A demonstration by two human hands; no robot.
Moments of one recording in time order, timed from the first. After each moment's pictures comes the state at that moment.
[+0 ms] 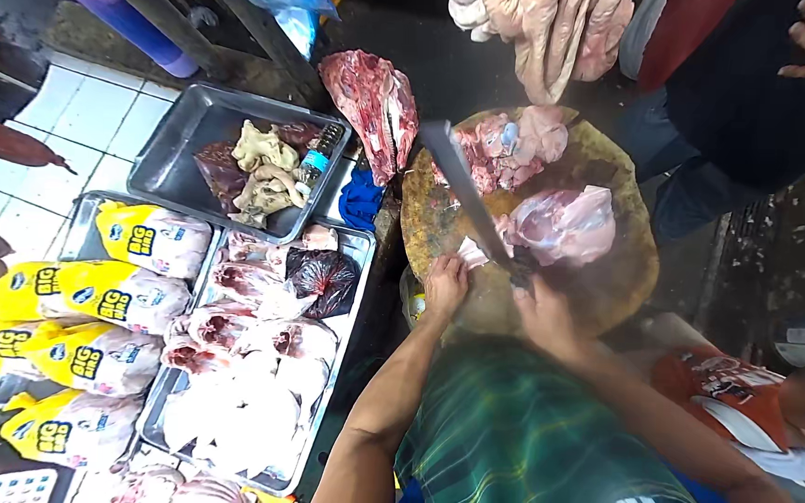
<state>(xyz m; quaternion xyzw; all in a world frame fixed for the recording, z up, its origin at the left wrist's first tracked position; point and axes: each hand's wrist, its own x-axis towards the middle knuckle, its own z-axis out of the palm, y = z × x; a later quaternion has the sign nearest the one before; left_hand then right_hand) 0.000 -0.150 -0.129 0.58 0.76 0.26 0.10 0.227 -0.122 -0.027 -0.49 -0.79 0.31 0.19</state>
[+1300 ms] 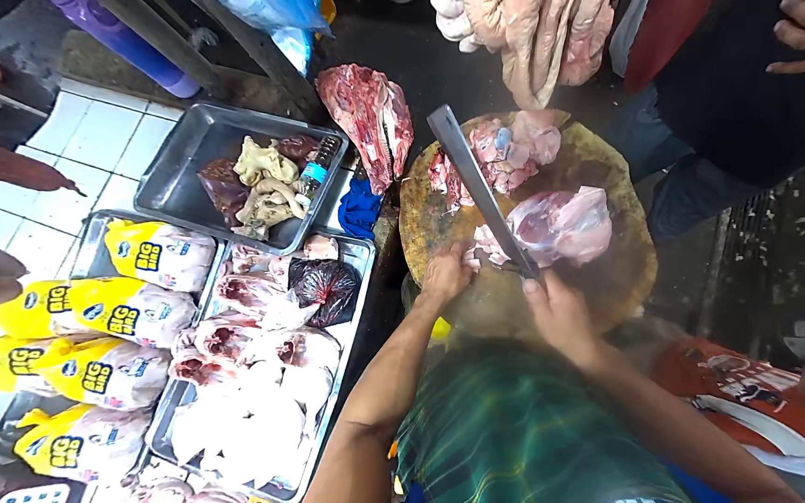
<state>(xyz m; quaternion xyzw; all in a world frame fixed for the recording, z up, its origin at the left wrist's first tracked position) -0.016 -0.105 -0.091 0.59 0.77 0.11 0.23 0.234 -0.115 -0.002 -0.48 -0.78 0.31 0.27</state>
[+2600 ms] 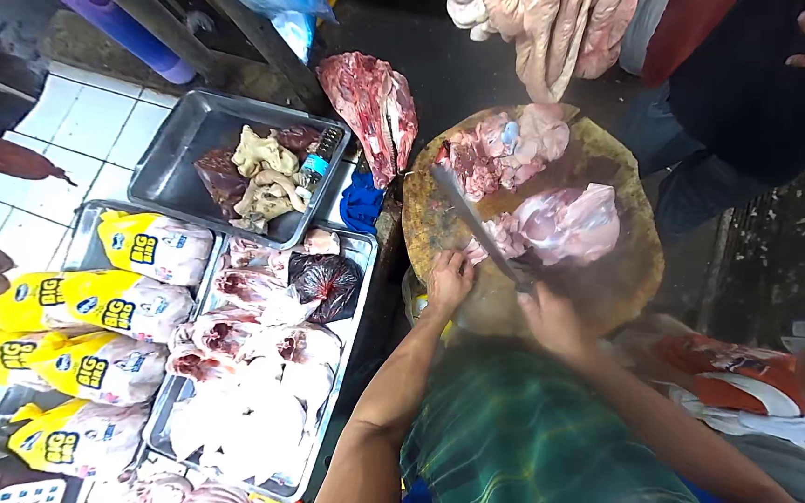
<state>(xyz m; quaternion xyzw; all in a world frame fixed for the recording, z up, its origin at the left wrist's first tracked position) -0.011 -0.139 -0.133 0.60 0.75 0.26 0.11 0.236 -0.124 -0.036 -0.51 -0.79 0.33 0.10</state>
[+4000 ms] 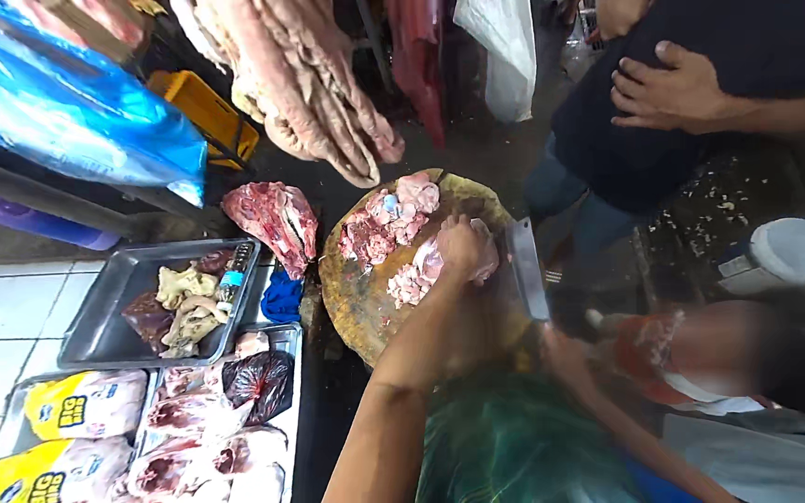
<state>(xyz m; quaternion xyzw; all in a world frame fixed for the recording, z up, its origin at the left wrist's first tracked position) 0.207 0.064 -0.025 0.64 0.74 0.13 0.18 0.429 -0.161 -0.058 -0.69 -0.40 0.56 0.22</state>
